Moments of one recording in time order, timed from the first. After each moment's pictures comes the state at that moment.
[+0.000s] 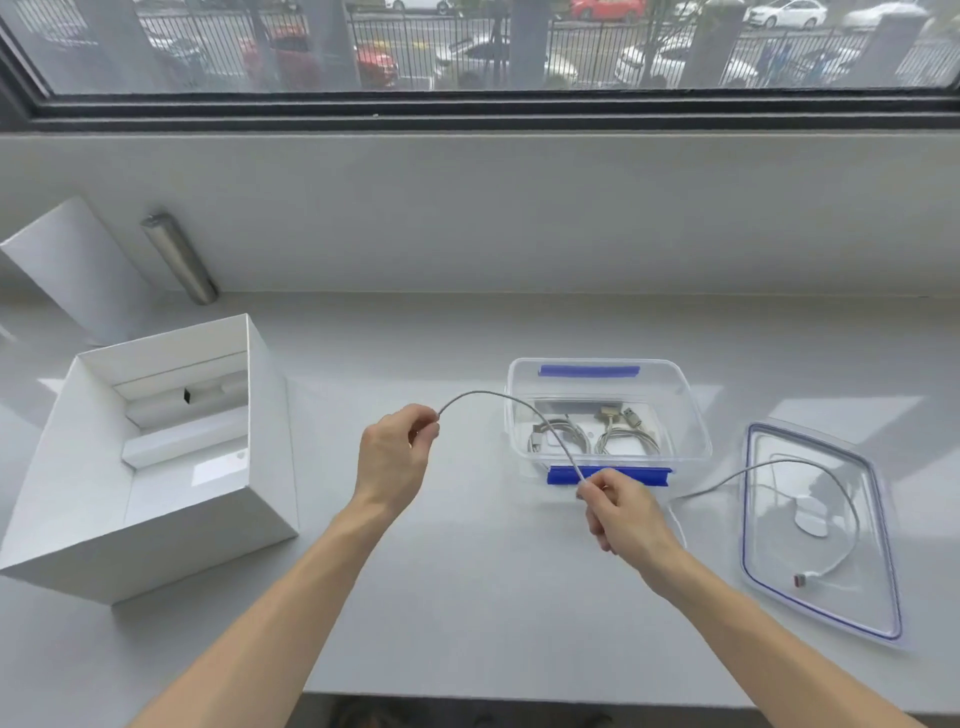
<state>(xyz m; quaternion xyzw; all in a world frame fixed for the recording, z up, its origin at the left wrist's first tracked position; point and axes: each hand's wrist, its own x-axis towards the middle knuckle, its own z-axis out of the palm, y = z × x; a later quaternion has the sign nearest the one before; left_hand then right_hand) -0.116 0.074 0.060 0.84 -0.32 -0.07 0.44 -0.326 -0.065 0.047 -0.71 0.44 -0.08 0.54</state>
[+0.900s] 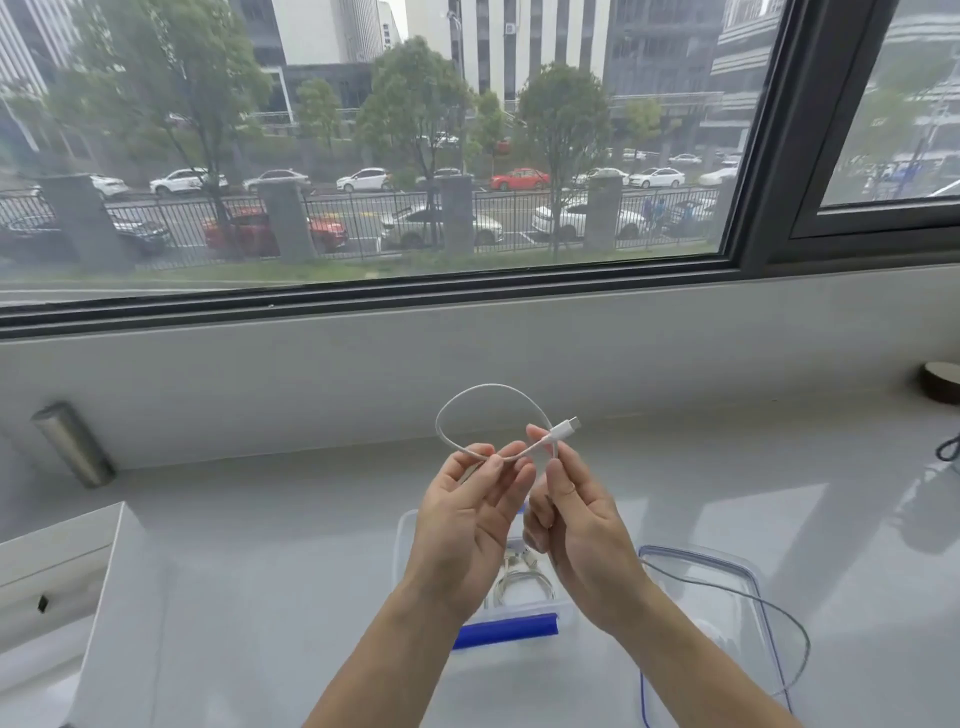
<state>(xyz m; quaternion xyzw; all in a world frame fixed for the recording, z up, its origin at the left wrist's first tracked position) -0.268 -0.070 0.217 0.31 -0.12 -0.48 0.81 -0.359 -0.138 0.190 -0.50 0.16 -0.37 0.77</state>
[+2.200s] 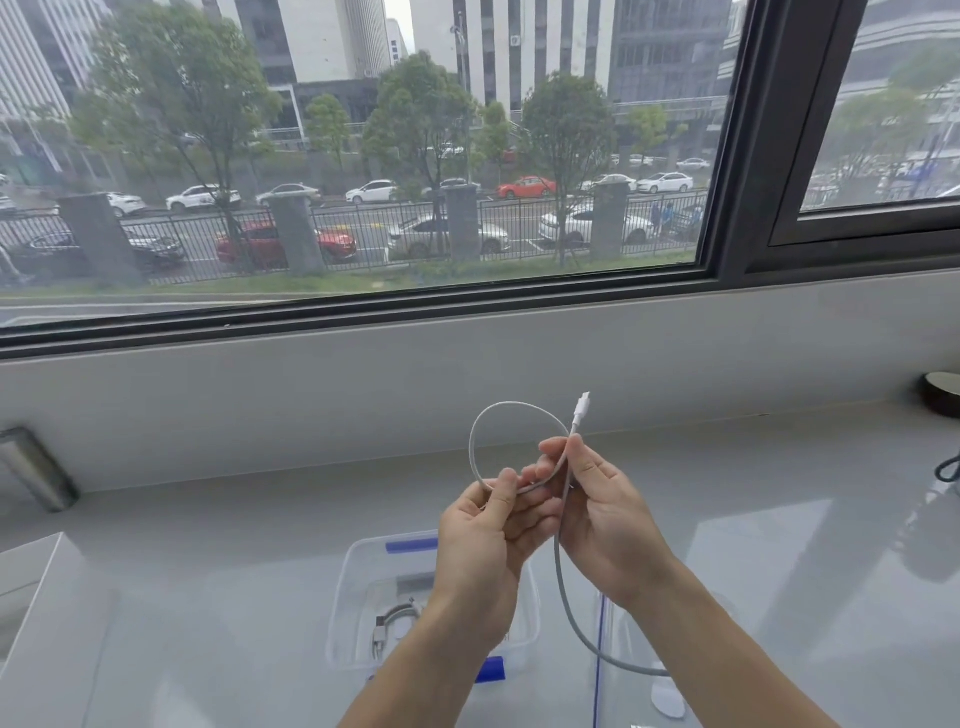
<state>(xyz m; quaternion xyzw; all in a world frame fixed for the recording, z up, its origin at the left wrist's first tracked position) -0.329 -0.153 0.205 0.43 -0.14 -0.42 0.78 -0.402 -0.237 0.203 -0.39 0.11 -0.33 0.85</state>
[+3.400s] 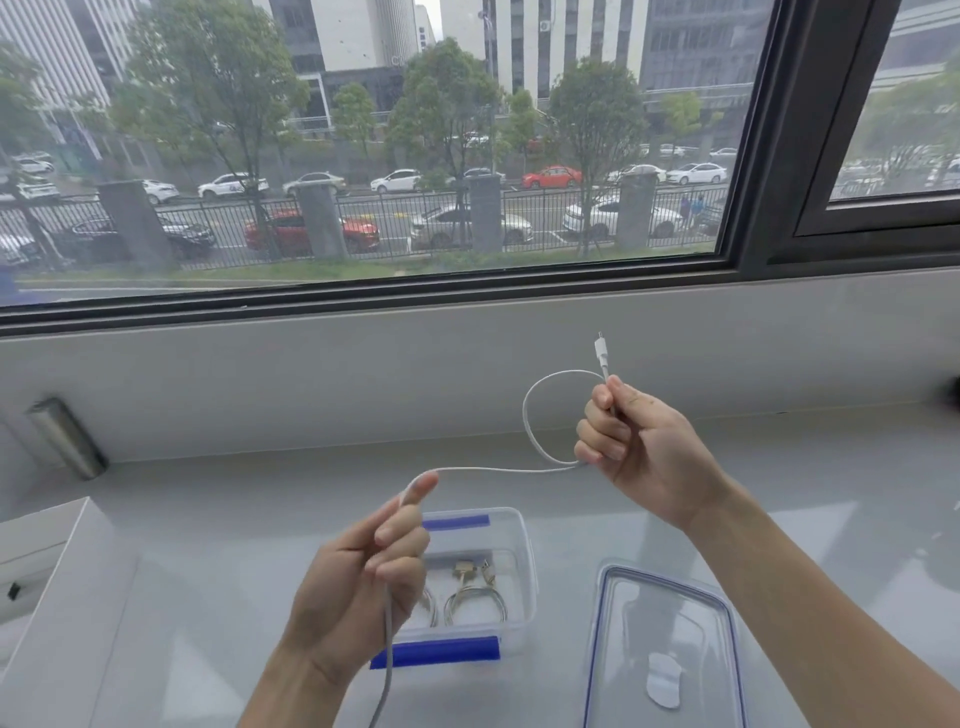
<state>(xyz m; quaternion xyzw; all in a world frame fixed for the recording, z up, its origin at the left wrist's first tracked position) -0.263 -0.076 0.171 0.14 -0.18 -0.66 0.72 -0.421 -0.296 0.228 -0.43 0.07 -0.26 0.86</state>
